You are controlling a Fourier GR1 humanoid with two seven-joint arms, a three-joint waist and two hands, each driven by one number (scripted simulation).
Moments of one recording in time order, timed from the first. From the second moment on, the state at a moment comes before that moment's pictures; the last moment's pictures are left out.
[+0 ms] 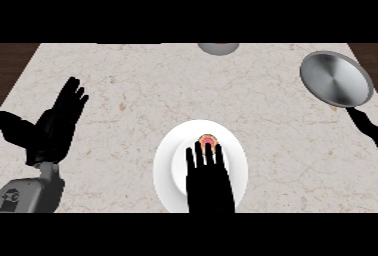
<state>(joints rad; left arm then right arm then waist) -0.18 0.26 0.02 -1.56 0.19 0.14 0.22 -0.27 -0.01 0.85 -1.70 1.12 0.59 0.94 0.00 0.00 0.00</state>
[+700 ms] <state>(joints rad) -0.16 0.22 0.04 -1.60 0.15 0.12 0.24 -0.30 0.00 0.79 -1.48 1.13 0.42 0.84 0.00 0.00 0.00</state>
